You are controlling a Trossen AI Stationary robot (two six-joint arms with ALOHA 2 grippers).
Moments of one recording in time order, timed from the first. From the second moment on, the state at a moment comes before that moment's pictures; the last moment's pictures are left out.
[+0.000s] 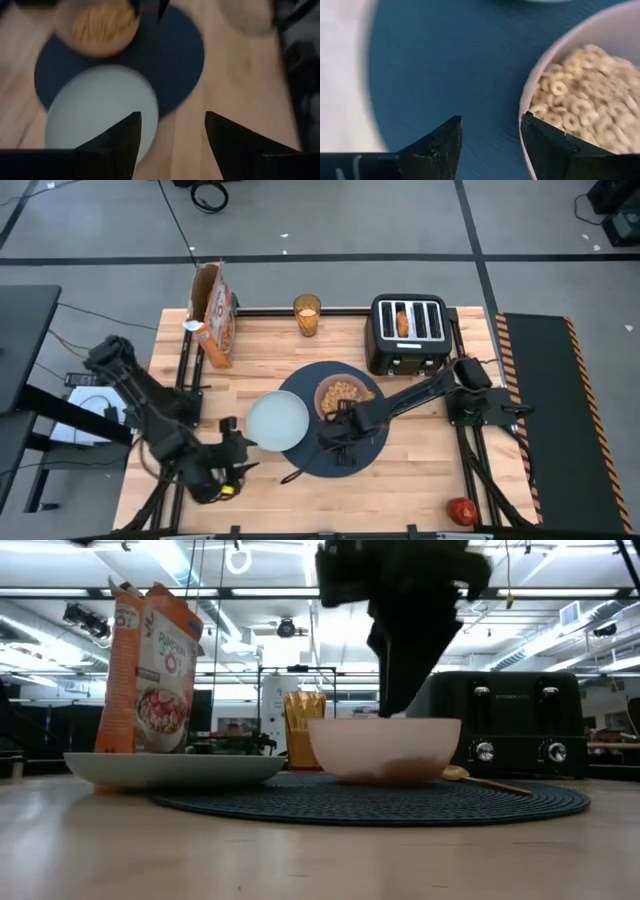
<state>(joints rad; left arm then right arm) -0.88 1.35 1.07 -0.78 -0.71 -0.81 0.31 2.01 1.58 -0.94 0.18 0.36</state>
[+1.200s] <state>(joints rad) -1.01 1.41 0.80 -0.30 -1.02 -0.90 0.25 2.15 1.73 -1.10 0.14 0.29</state>
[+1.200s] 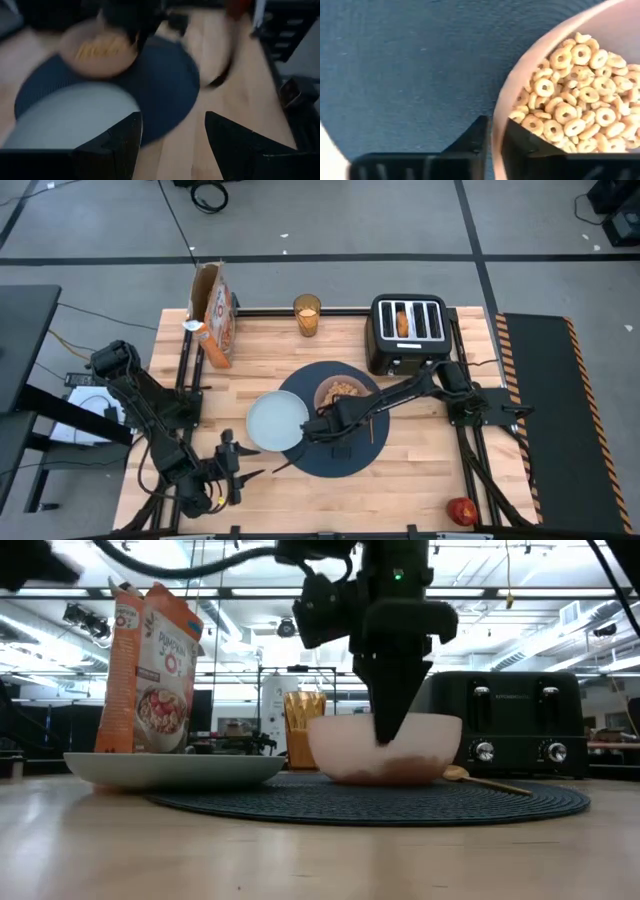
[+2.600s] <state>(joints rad) -0.74 1.41 0.61 -0.60 -0.44 -1.14 0.40 2.14 1.74 -1.05 0.24 0.31</state>
